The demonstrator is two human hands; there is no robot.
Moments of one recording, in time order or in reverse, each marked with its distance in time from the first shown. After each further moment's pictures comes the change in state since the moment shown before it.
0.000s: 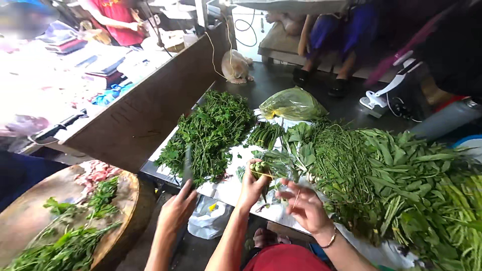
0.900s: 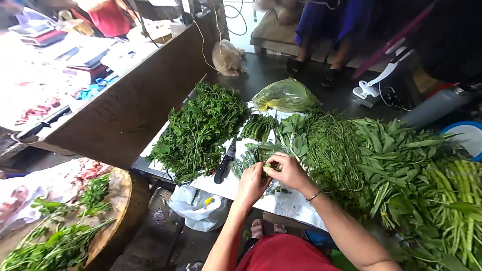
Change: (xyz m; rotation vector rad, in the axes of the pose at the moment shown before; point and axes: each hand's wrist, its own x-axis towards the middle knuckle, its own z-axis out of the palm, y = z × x) left_hand 0.032 -0.131 0.045 0.793 -0.059 0.235; right_hand 0.066 -0.013 -0.027 -1.354 -0.028 0.171
